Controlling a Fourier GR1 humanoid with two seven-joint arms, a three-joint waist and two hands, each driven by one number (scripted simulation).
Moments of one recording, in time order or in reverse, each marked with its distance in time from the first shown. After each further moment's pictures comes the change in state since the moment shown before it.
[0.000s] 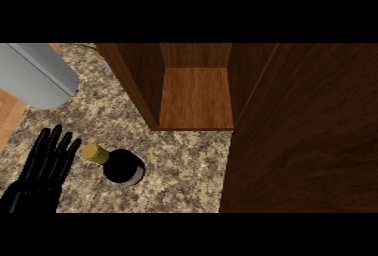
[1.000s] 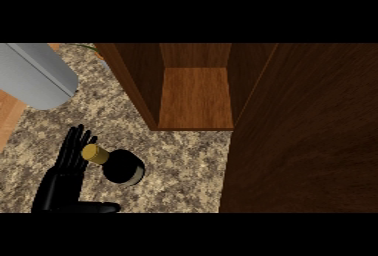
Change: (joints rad) left arm -0.095 -0.041 0.063 0.392 -0.071 -0.097 -0.260; right arm -0.057 0.002 -0.033 -0.002 -0.008 -0.002 0.051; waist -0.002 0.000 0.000
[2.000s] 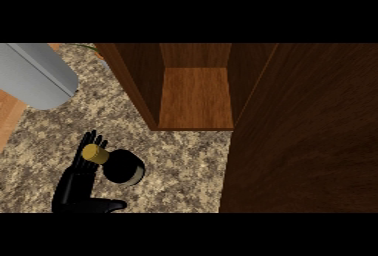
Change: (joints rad) left arm -0.078 -0.001 0.042 0.314 -0.029 -0.110 -0.211; right arm -0.003 0.011 0.011 0.001 -0.002 0.003 0.009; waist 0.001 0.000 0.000
